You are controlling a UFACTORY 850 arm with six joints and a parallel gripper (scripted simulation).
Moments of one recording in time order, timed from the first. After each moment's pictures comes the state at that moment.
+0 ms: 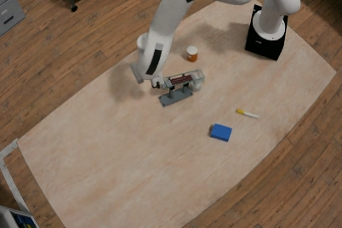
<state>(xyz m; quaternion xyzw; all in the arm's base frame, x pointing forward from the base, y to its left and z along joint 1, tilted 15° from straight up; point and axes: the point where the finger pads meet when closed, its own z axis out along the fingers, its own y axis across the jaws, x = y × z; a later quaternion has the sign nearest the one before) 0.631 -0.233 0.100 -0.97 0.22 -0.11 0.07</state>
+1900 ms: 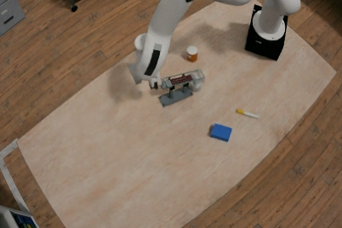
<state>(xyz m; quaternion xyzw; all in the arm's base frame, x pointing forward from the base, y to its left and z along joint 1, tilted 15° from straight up) 0.639 -0.237 0.104 -0.97 0.22 -0.11 0.07</state>
